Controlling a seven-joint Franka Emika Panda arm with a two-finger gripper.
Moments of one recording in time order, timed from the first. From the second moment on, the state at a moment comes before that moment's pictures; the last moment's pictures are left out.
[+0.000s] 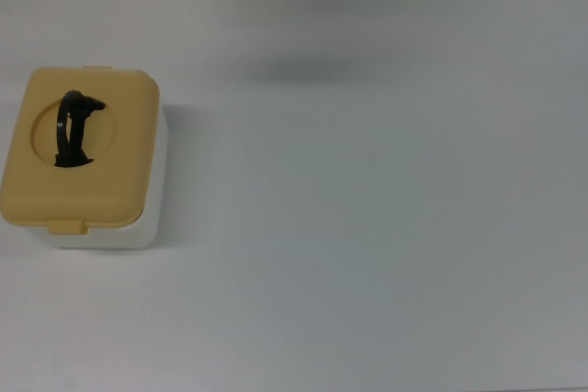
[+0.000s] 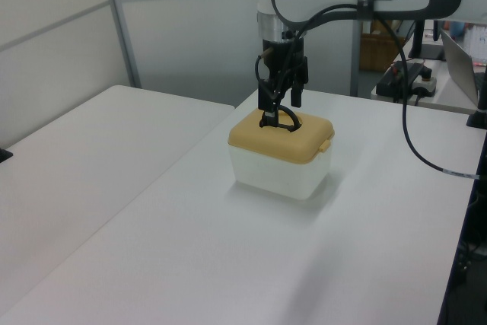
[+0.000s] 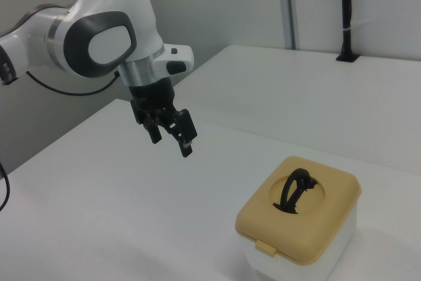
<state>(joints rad) 0.04 -0.01 -0.03 -1.61 0.00 1.62 0.02</state>
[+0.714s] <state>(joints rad) -0.01 0.07 -0.04 -1.60 -0.05 1.75 0.02</state>
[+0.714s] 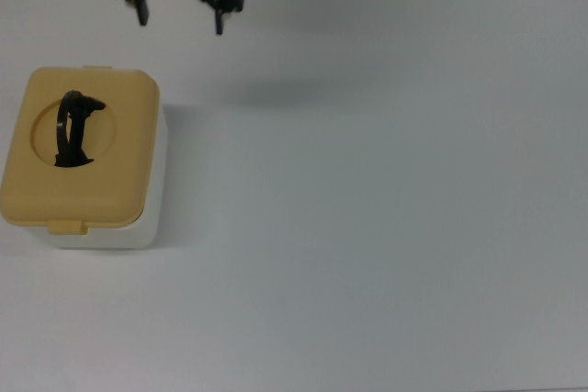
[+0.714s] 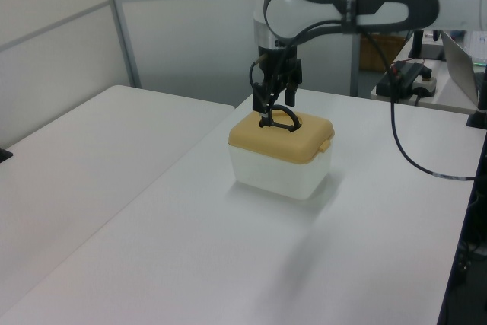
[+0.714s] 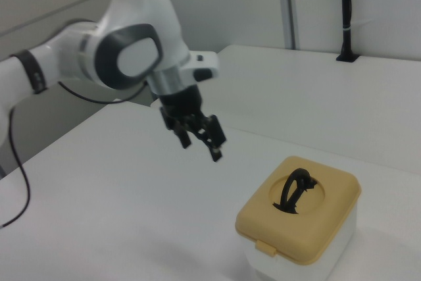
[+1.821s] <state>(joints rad) -0.20 0.28 -0.04 -1.50 -0.08 1.96 -0.19</state>
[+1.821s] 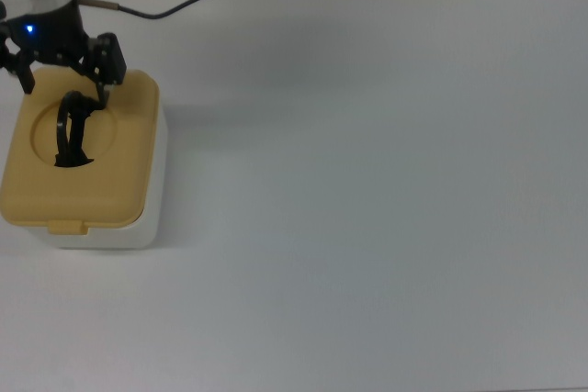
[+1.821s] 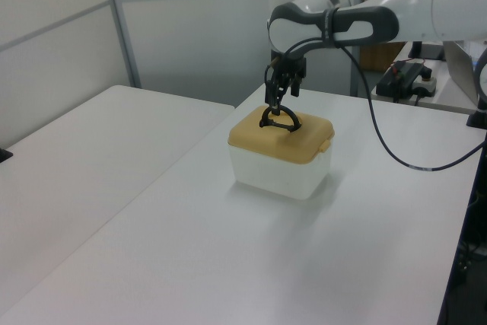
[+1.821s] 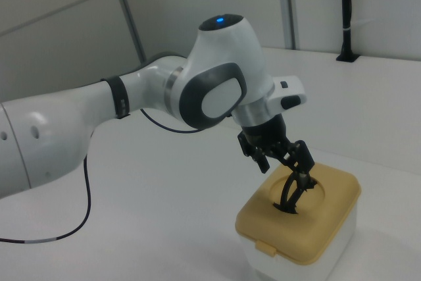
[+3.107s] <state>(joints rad) -0.22 0.33 -0.04 -1.50 -0.02 2.01 -0.23</state>
